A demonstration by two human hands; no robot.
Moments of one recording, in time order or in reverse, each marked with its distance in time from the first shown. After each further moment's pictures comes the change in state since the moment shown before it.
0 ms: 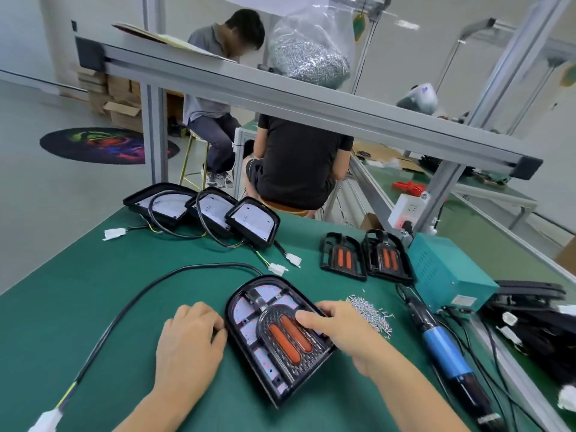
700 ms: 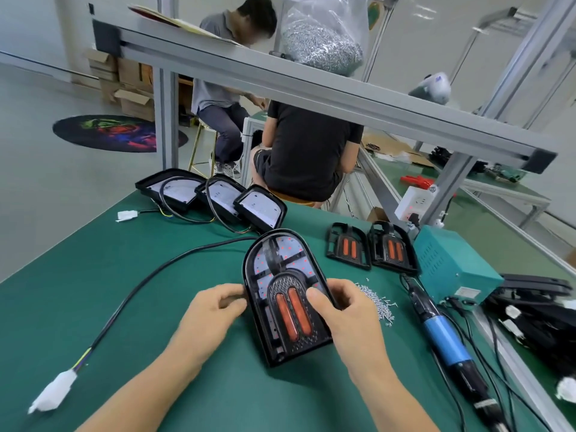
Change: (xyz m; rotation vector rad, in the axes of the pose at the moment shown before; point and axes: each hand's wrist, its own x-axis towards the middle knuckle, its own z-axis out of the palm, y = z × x) left_hand -0.002 0.020 -0.019 -0.793 -0.211 -0.139; right_hand -0.030 0.003 0.027 0.156 0.410 -0.302
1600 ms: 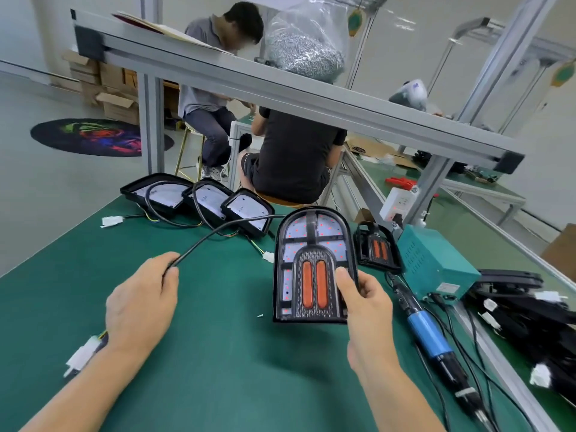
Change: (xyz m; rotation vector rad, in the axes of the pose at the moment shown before) left_hand 0.012 -0.006 -0.047 0.573 0.574 0.165; right_hand 0.007 -0.012 -0.016 0.388 0.272 0.109
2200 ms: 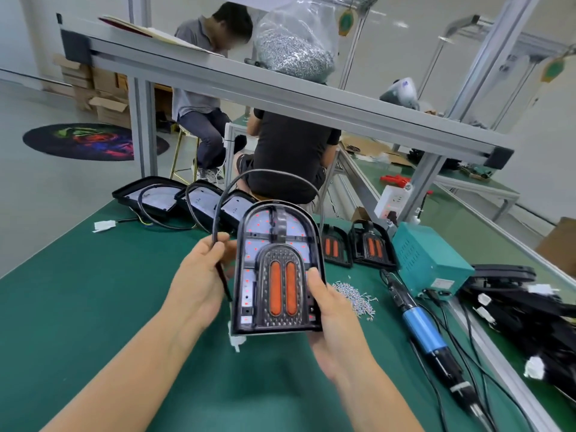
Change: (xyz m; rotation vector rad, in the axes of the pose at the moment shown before) left_hand 0.013 0.079 0.031 -1.333 -0.404 -0.539; right_hand -0.024 -0.006 0.021 0.295 -0.380 0.333
